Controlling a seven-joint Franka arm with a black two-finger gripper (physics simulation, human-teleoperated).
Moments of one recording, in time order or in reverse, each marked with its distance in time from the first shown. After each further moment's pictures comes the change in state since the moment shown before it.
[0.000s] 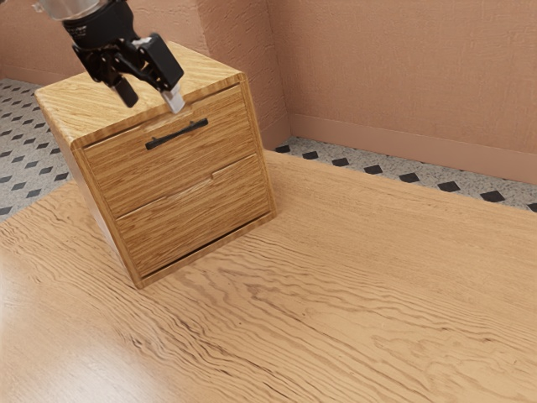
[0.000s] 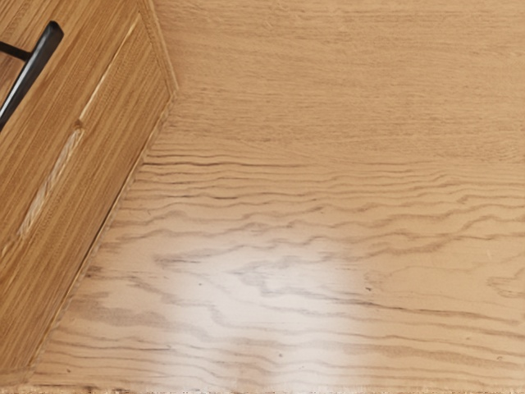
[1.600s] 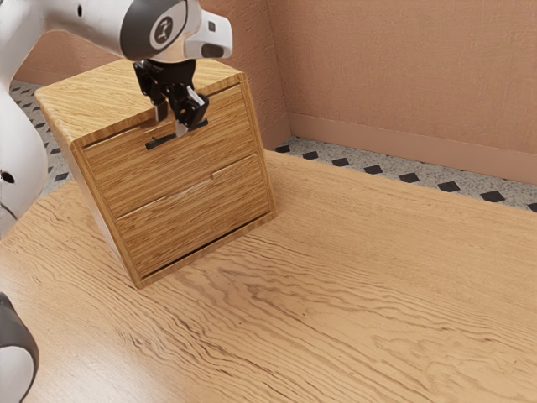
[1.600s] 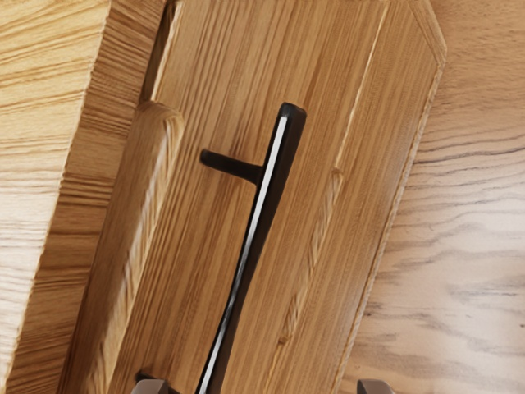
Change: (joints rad) arm -0.040 0.374 0.064 0.242 0.417 0.009 0.197
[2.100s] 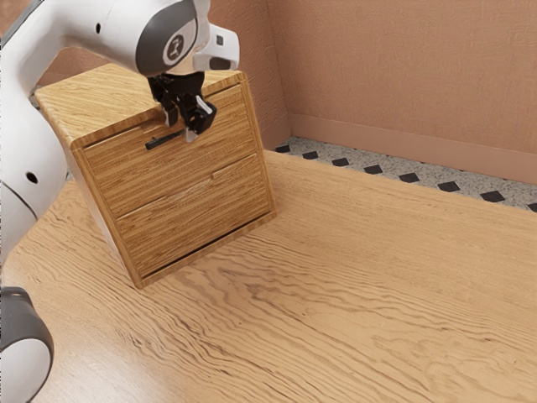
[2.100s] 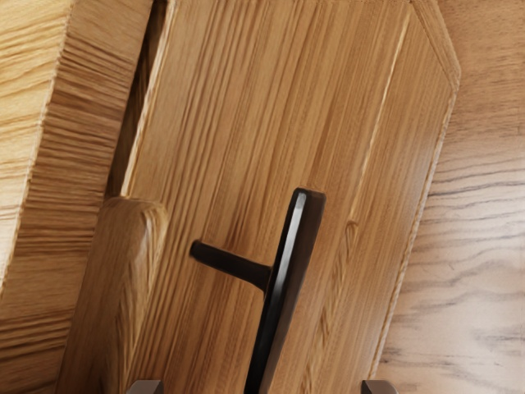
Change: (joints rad) arm 0.039 0.056 -0.003 -0.004 -0.025 0.090 0.039
